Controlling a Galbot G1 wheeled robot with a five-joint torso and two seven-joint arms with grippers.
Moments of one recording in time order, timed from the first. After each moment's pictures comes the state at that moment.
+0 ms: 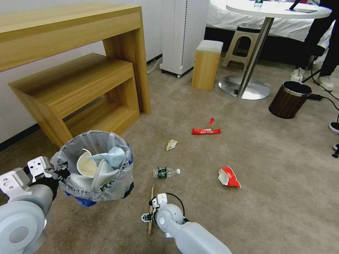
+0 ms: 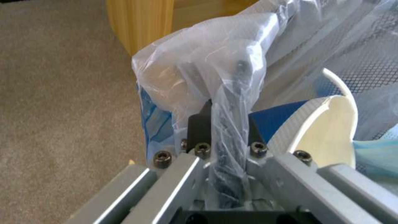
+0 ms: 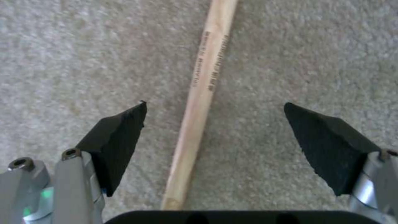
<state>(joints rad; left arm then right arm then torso) 1.50 -1.06 -0.86 -2.40 -1.20 0.68 -0.82 -0.90 1.48 -0.32 1.29 0.94 -0.68 0.57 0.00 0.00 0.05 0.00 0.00</state>
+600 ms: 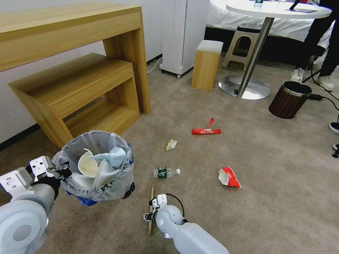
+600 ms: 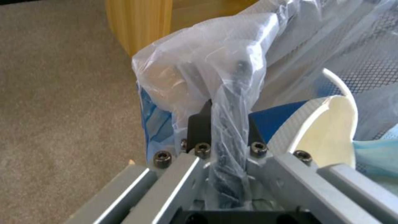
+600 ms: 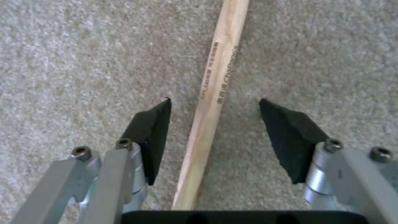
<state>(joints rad) 1.50 -1.06 -0.85 -2.40 -1.19 0.68 -0.81 -0.90 1.50 -0.32 1.25 0.89 -0.66 0.54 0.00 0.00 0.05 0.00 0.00</state>
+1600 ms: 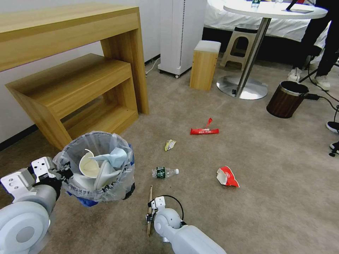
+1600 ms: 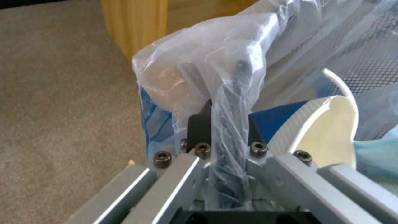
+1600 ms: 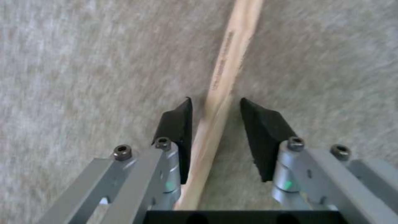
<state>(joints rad) 1.51 -1.07 -0.85 -2.41 -1.16 0.68 -0.80 -0.92 1.51 -0.35 1.26 0.81 -0.65 0.54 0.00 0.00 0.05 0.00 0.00</state>
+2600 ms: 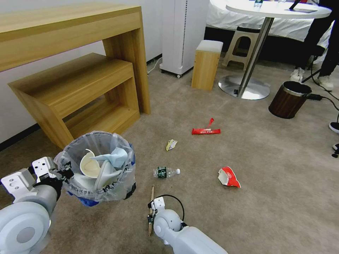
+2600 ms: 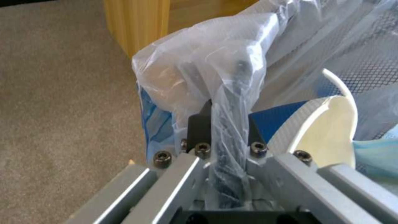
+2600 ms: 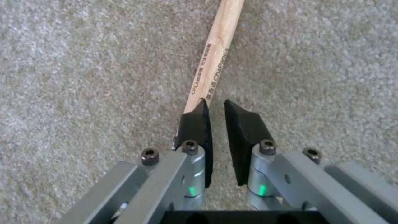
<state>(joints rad) 1.51 -1.07 -0.85 -2.41 -1.16 0.68 -0.80 -0.92 1.49 -0.35 1.31 0.79 -0.67 0.57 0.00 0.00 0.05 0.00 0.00</state>
